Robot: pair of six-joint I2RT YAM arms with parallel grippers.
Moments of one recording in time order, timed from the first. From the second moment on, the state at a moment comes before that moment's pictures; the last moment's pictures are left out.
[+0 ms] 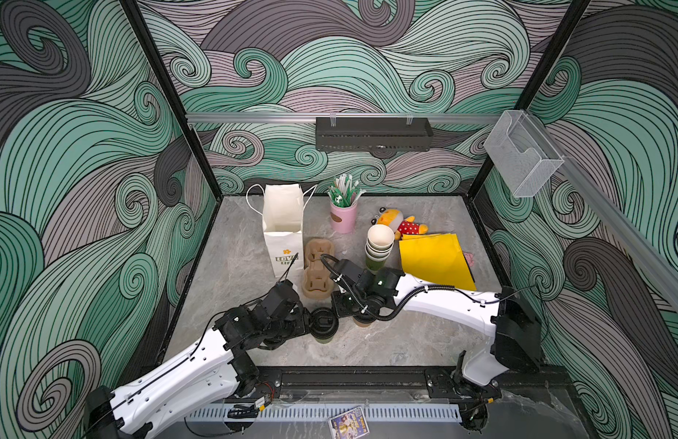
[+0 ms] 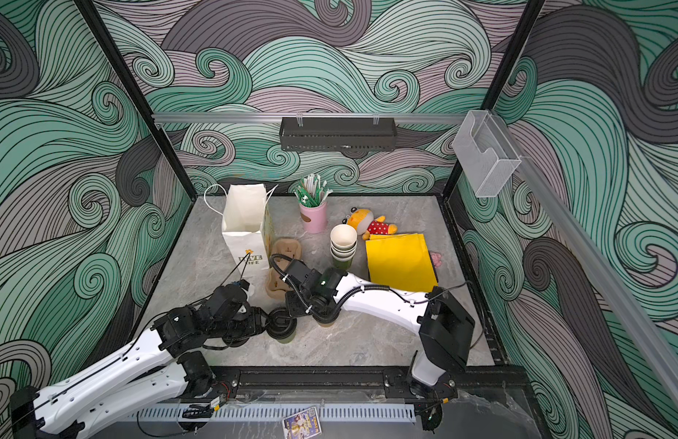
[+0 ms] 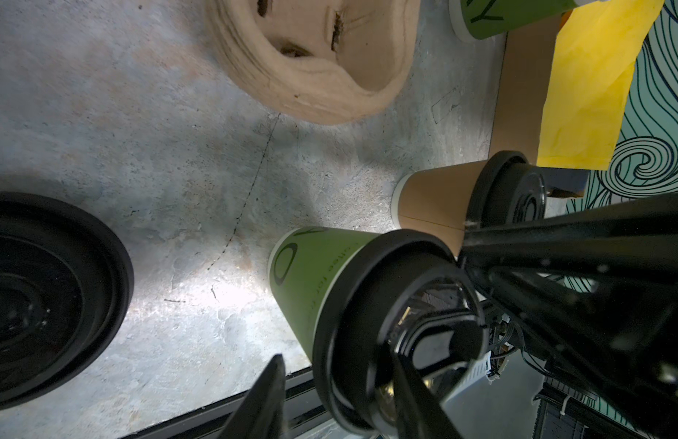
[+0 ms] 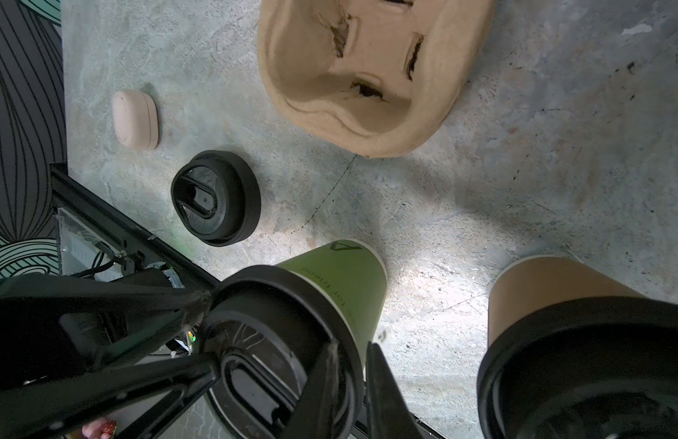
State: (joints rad) left arm -0.83 0.75 0.59 -0.80 0.11 -1.00; right arm 1.08 1.63 1.23 -0.70 -0.13 0.79
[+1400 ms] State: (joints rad) left arm -0.82 0.72 0.58 -0.78 0.12 -1.00; right arm 1.10 1.49 1.20 -0.68 -0.18 0.67
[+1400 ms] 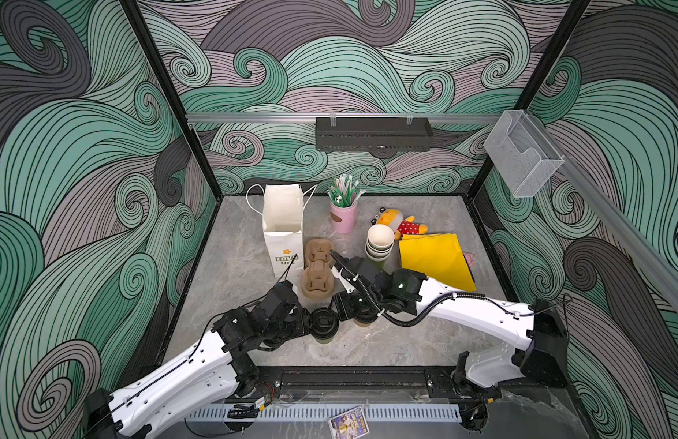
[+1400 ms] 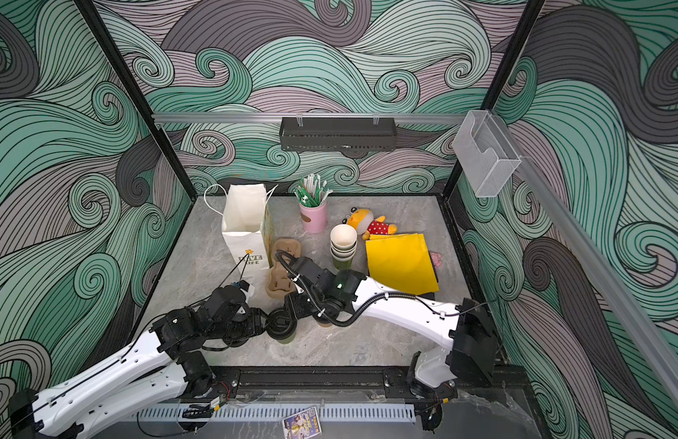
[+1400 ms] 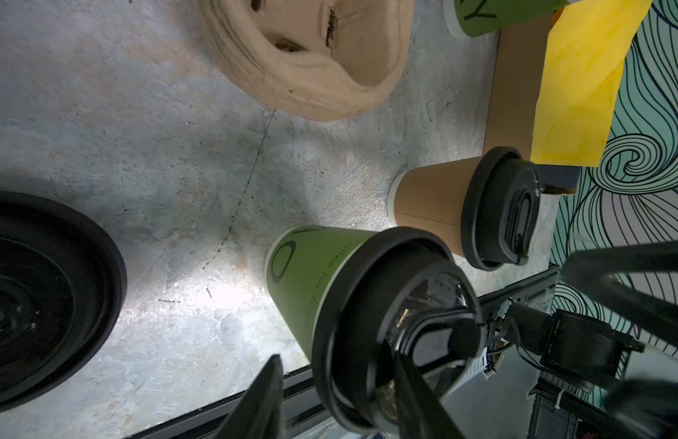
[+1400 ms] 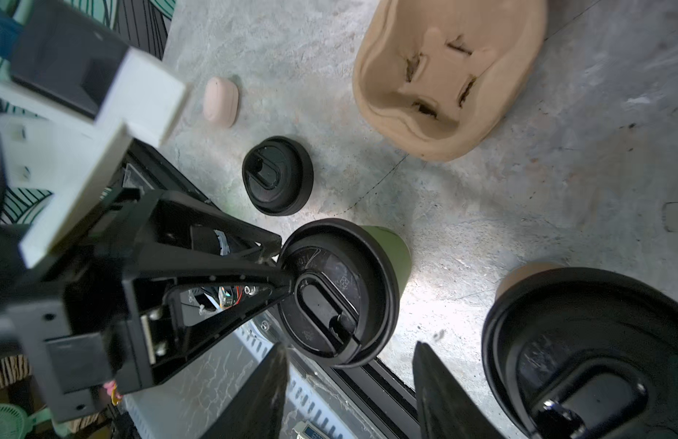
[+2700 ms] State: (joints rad) left arm -0.82 0.60 0.52 -0.84 0.20 -1.05; right arm 1.11 1.58 1.18 -0.68 -0.25 0.67
